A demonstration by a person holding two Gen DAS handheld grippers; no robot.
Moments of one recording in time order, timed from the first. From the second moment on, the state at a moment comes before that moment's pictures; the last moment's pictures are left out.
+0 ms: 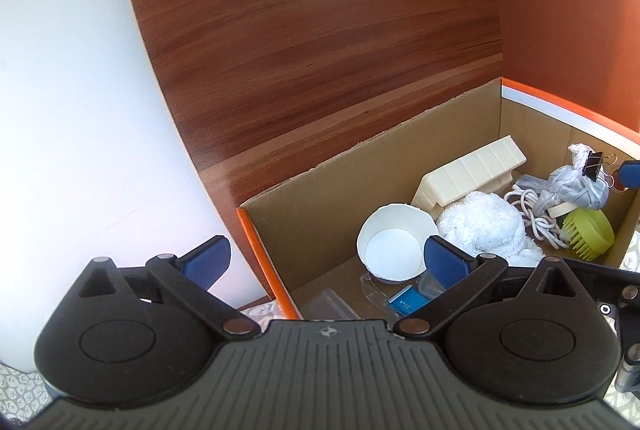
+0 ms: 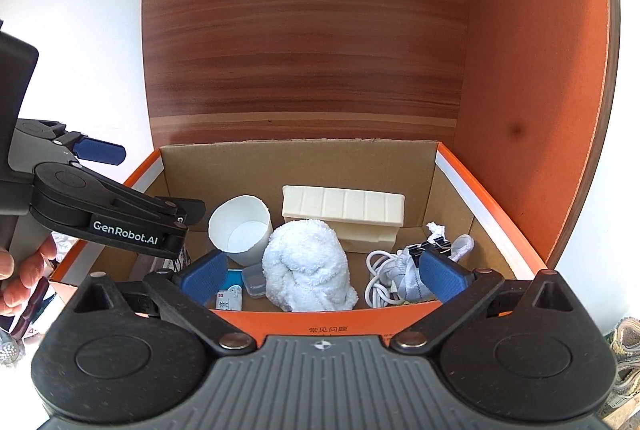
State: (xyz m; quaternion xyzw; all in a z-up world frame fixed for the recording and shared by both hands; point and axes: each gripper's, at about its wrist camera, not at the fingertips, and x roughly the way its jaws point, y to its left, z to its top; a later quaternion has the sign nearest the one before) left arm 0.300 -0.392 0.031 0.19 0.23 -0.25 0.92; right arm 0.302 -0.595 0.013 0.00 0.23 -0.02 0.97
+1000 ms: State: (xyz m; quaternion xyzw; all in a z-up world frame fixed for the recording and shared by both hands) left arm 0.252 -0.362 0.022 0.11 0.22 -0.28 0.93; right arm 0.229 -0.557 0.018 0.09 0.19 0.01 0.98
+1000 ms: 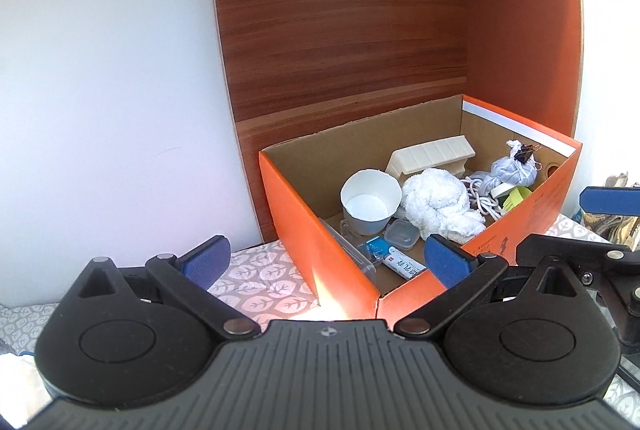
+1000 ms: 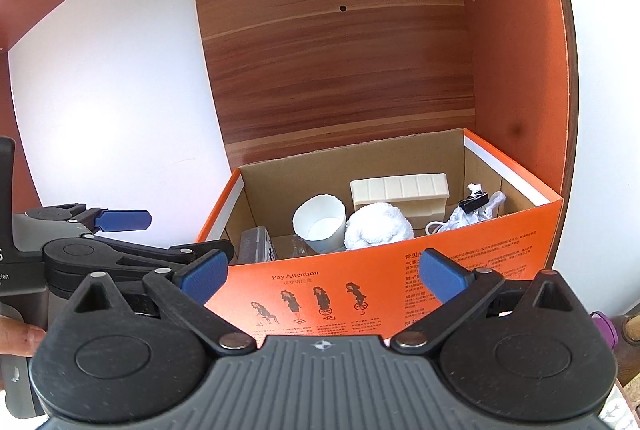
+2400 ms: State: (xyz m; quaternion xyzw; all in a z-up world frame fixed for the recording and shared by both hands) left arm 0.182 -0.248 0.026 0.08 0.20 -0.25 0.94; right arm 0.140 -0.460 0.018 0.08 0.18 0.08 0.98
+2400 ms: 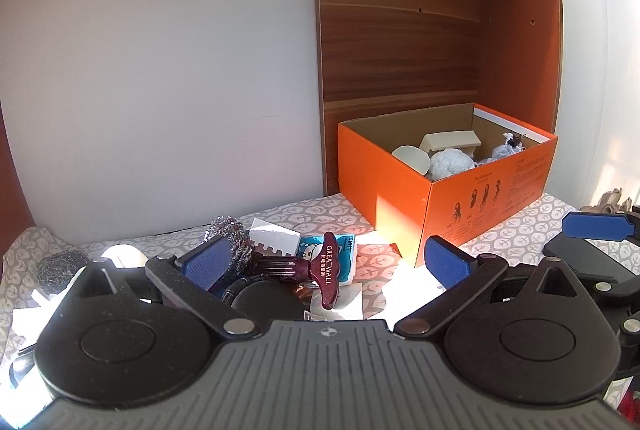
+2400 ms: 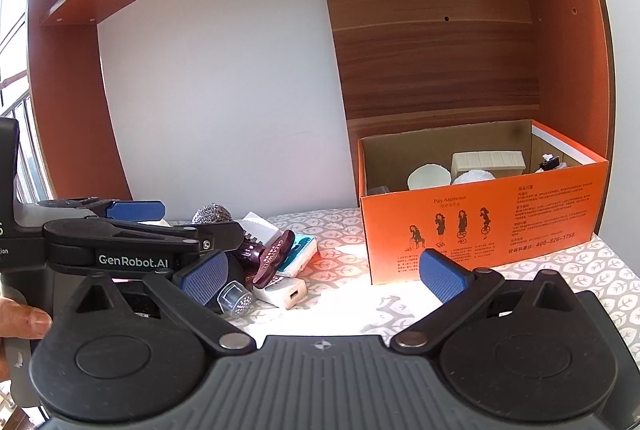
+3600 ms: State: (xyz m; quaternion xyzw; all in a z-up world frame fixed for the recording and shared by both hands) left arm 0.134 -0.064 -0.023 0.06 0.26 -0.11 0.96; right arm 0.125 -0.293 -0.019 -0.03 0.24 0.25 0.94
